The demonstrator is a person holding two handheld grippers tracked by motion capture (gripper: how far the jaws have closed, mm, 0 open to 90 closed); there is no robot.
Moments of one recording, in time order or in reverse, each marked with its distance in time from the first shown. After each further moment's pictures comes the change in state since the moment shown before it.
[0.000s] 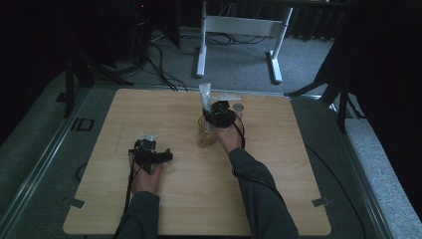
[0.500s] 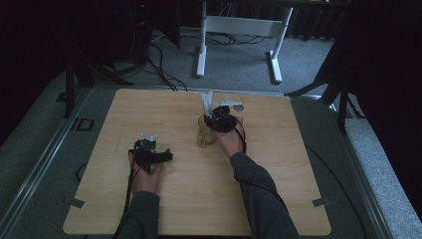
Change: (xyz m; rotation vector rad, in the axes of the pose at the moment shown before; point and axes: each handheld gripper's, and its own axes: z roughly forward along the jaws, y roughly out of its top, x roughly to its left) left arm 0.000 0.000 0.000 0.001 0.000 -0.001; right arm -0.004 -0.018 0.005 0.044 0.005 0.010
